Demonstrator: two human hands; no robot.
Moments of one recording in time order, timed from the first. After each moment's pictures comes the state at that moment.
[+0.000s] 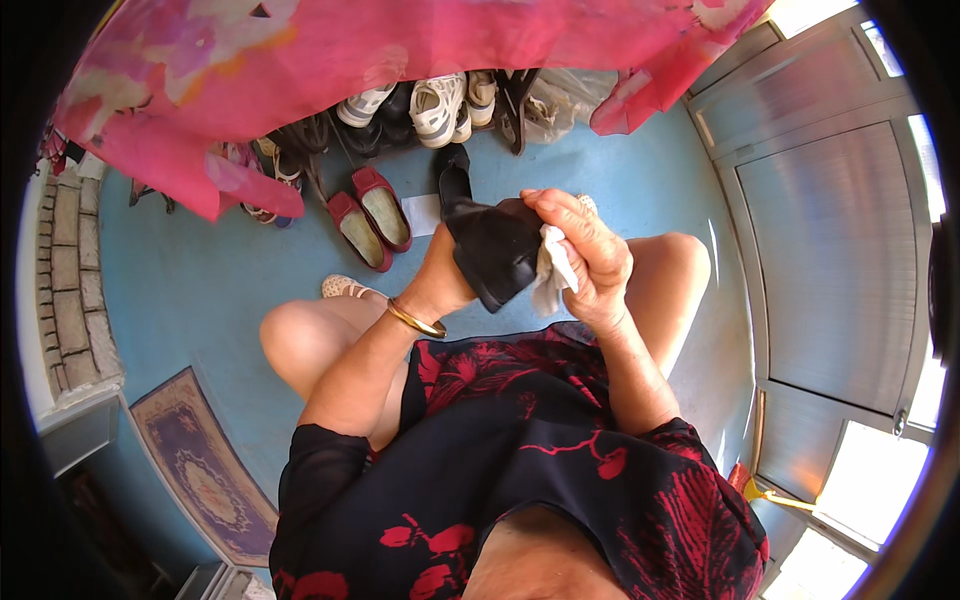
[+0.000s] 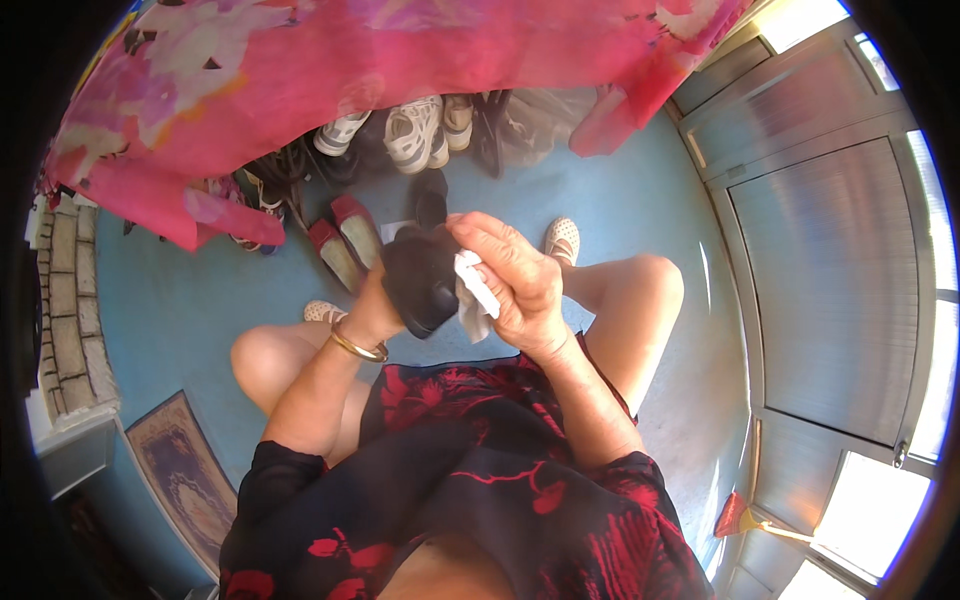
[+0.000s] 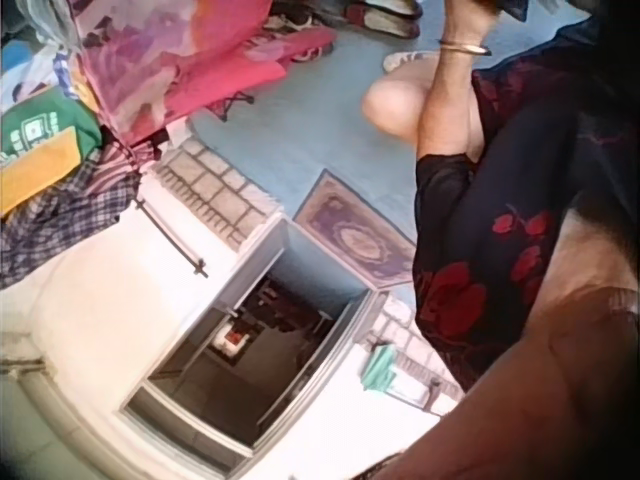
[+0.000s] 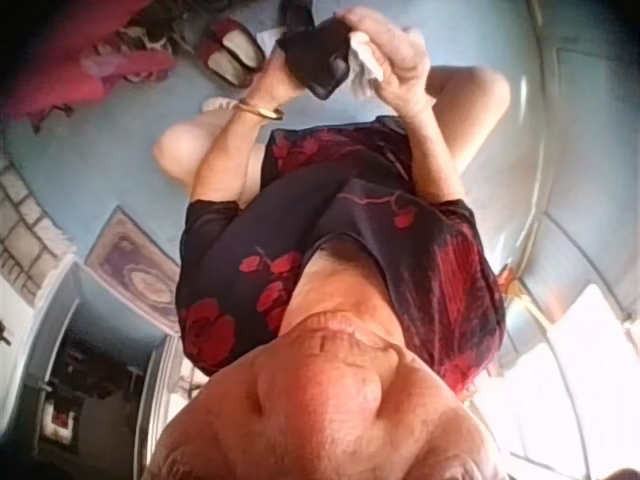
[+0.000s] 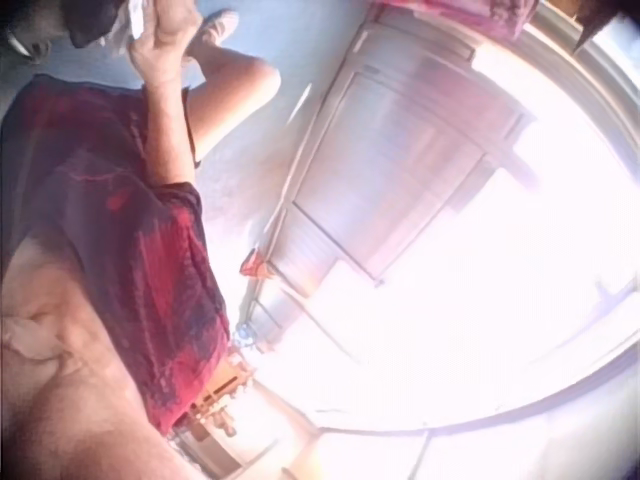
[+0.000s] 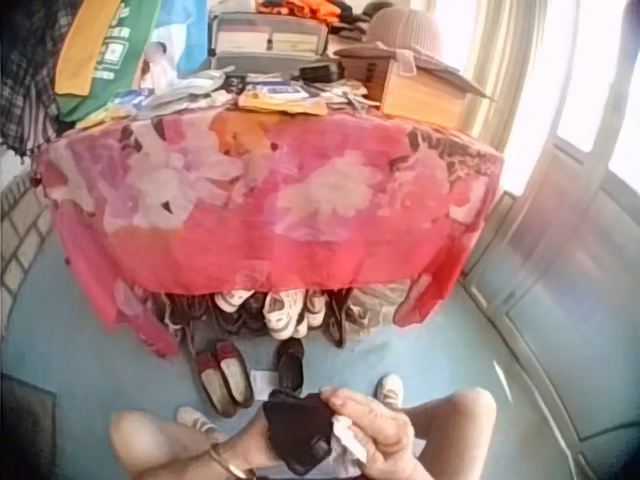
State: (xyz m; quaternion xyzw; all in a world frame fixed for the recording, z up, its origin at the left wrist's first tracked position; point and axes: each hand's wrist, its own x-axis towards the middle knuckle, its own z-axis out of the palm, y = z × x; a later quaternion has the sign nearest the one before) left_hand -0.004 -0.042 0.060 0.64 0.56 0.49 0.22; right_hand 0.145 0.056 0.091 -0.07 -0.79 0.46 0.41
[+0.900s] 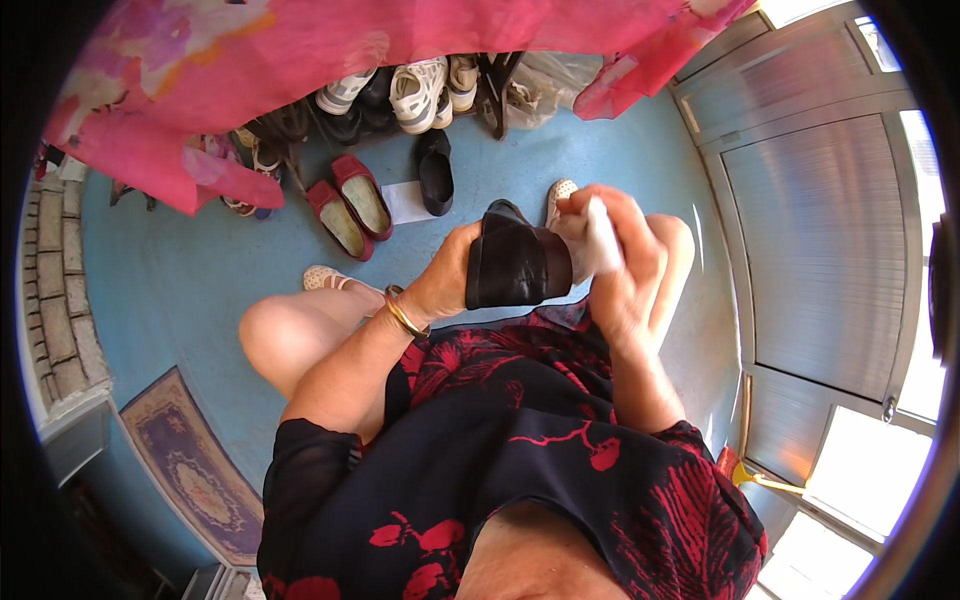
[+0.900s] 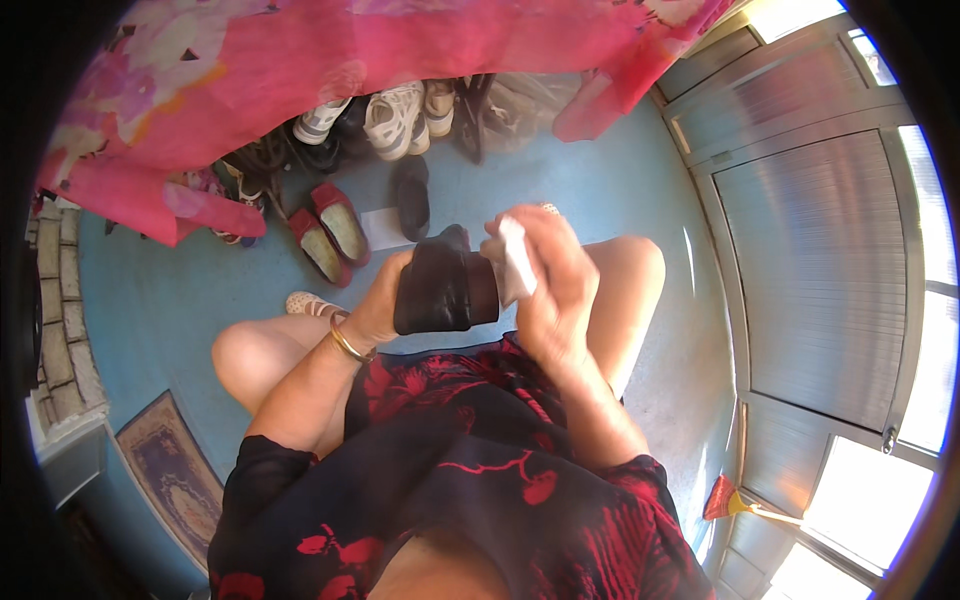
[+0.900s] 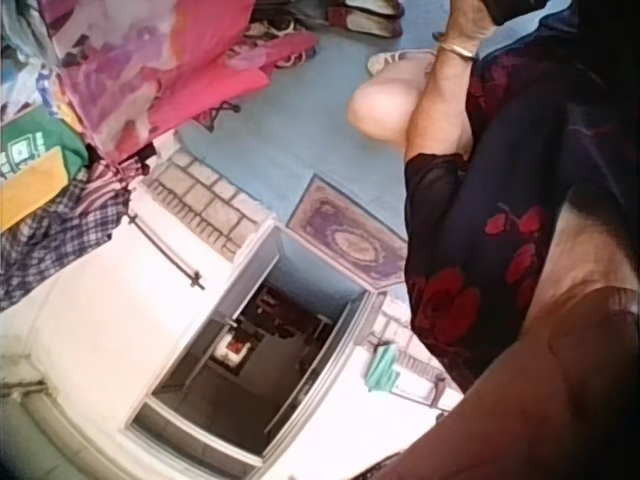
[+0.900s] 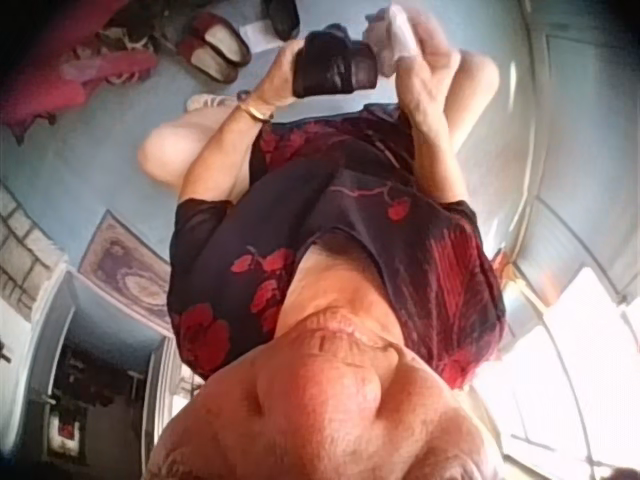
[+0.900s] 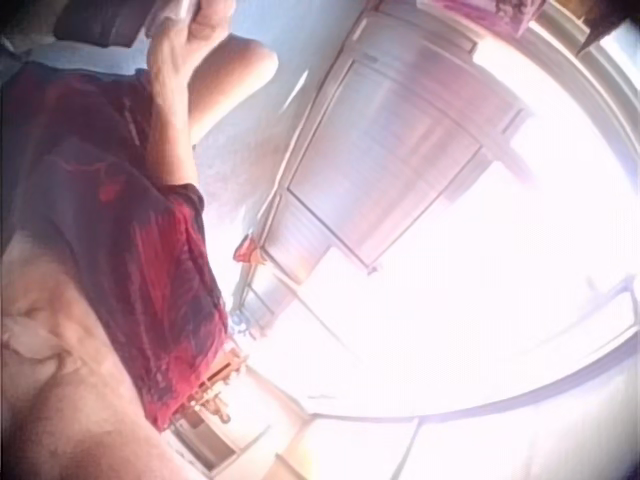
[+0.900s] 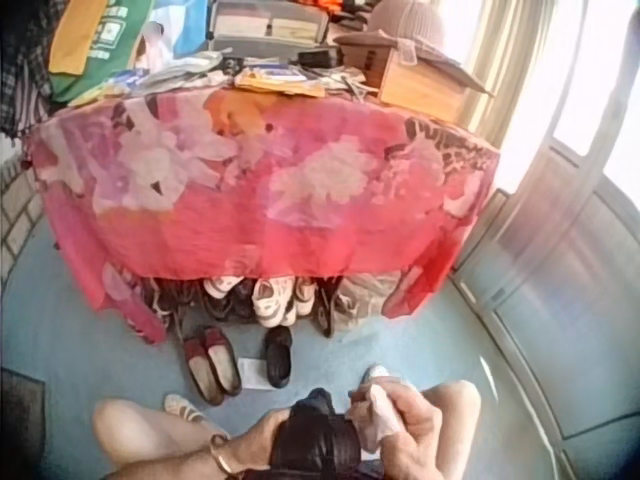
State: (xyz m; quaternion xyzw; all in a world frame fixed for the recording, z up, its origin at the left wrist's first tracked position) left_hand 0.020 -0.051 0.057 0.40 0.37 0.63 0.56; right_hand 0.166 0.037 0.148 -0.32 -0.76 0.45 0.34
